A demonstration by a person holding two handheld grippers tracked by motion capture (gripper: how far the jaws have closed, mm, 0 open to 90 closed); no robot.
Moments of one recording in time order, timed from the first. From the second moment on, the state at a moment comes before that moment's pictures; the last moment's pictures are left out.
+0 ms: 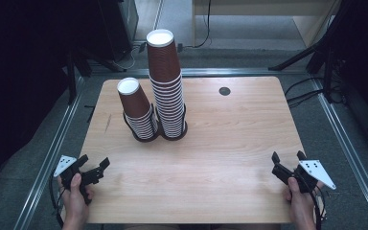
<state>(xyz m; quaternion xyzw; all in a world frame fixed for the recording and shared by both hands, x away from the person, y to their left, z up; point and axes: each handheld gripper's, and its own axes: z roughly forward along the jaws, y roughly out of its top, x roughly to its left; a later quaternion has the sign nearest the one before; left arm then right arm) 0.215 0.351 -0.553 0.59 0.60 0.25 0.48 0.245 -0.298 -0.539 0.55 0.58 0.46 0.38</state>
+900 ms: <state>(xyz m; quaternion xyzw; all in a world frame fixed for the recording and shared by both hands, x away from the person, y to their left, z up) 0.214 0.348 -0.554 0.60 0.59 0.26 0.47 0.270 -0.264 -0.498 0.53 0.59 0.48 0.38</state>
